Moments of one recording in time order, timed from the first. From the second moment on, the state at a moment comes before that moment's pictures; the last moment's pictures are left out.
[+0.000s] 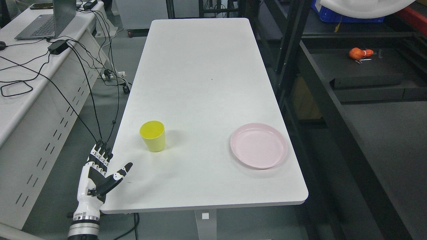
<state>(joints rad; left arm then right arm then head) 0.08 0.11 0.11 -1.70 0.36 -0.14 0.08 0.00 0.00 0.00 -0.24 0.00 0.09 -0.12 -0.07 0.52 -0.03</state>
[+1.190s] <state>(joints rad) -0.16 0.11 0.11 -1.50 0.36 -0.13 0.08 0.00 0.00 0.00 -0.24 0.00 0.09 -0.12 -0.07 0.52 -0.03</state>
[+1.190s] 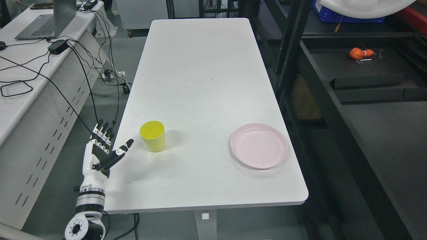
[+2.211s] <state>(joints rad) -0.35 0.07 -0.08 -1.22 0.36 -0.13 0.05 0.00 0.00 0.00 -0.24 0.00 0.09 -0.12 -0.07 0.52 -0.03</state>
